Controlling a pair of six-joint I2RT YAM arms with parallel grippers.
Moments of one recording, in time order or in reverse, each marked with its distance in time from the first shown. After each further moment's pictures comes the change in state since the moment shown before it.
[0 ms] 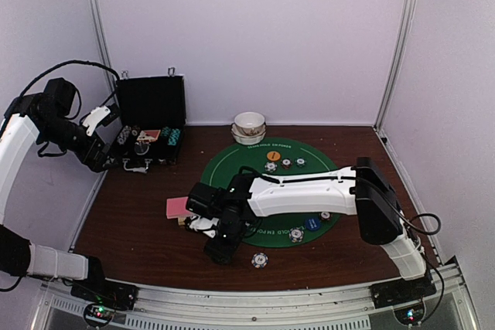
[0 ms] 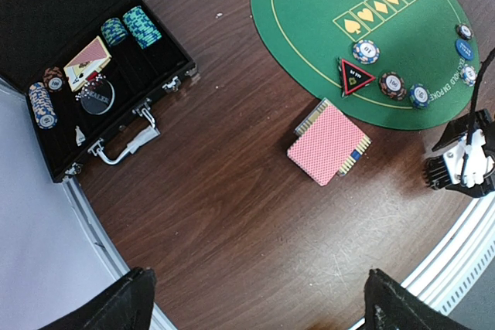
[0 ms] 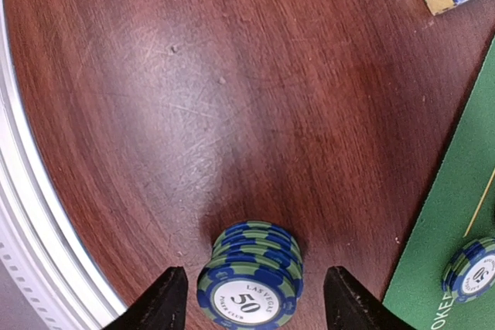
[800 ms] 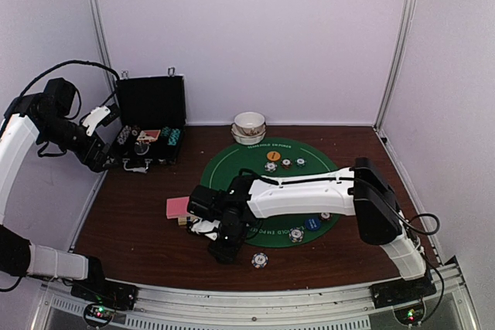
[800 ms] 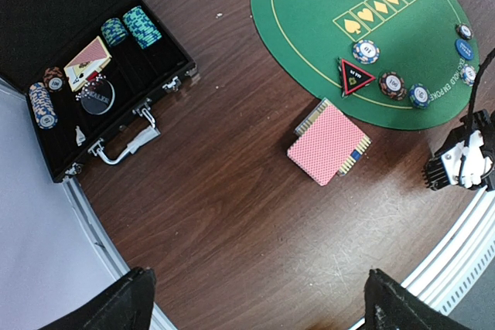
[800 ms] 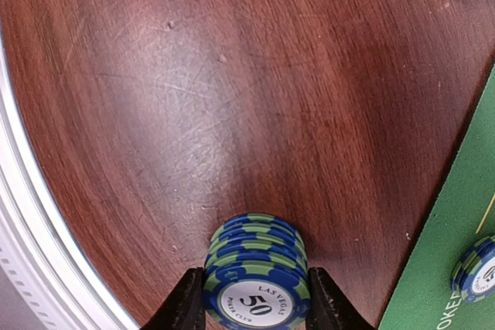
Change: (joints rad) left arm 0.000 0.000 0.000 0.000 0.000 0.000; right arm 0.000 0.005 -0.013 -0.014 -0.007 -0.016
